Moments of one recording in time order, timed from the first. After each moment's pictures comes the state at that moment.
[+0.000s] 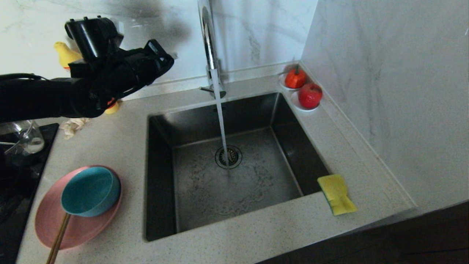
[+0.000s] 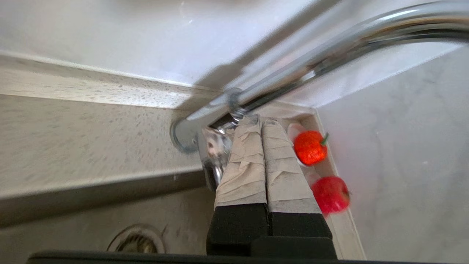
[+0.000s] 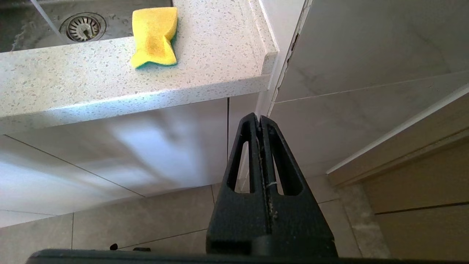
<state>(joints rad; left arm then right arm) -0.17 2.00 -1.73 -0.45 -0.21 -0.63 0.00 0.00 0.00 0.00 -0.01 0.00</state>
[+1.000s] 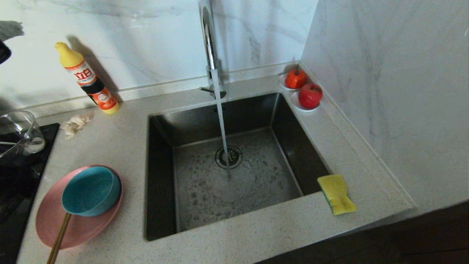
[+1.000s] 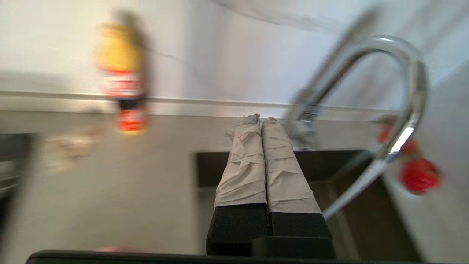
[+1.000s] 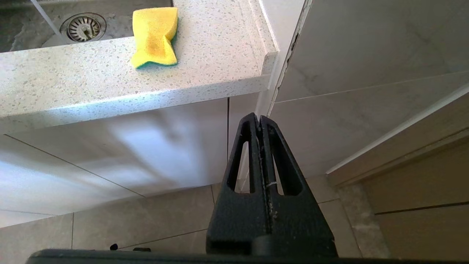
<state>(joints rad) -0.17 1.12 -1.14 -0.18 0.21 -0.19 0.00 0.00 0.00 0.00 -0.01 0.00</state>
